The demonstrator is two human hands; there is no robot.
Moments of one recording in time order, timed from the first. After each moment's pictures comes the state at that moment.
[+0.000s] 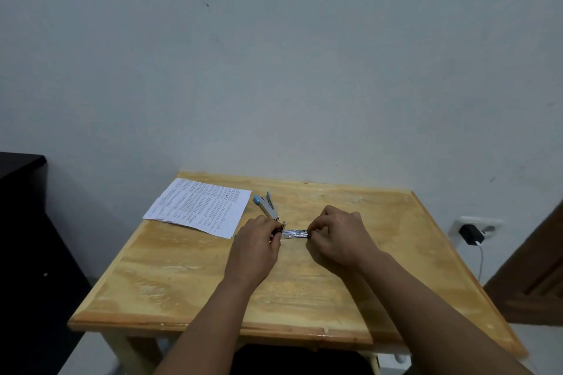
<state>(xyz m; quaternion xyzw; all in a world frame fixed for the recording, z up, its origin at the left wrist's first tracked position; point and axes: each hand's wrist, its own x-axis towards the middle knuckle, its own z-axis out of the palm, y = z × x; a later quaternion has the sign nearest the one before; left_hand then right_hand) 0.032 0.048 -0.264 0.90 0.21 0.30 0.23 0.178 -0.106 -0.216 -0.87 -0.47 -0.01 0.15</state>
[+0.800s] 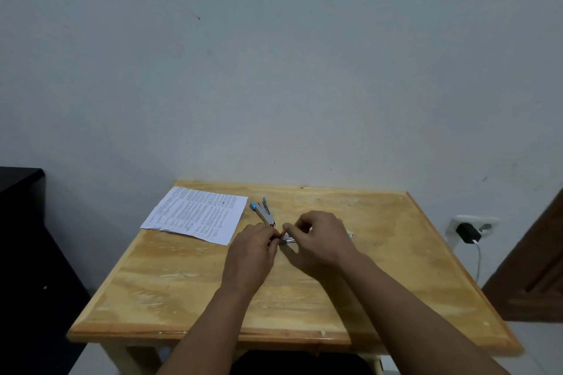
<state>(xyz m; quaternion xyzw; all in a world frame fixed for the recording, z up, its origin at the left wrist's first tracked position) 0.029 0.045 -0.259 0.91 0.20 0.31 0.17 0.155 -0.081 -0.212 -0.88 -0.40 0.03 0.27</state>
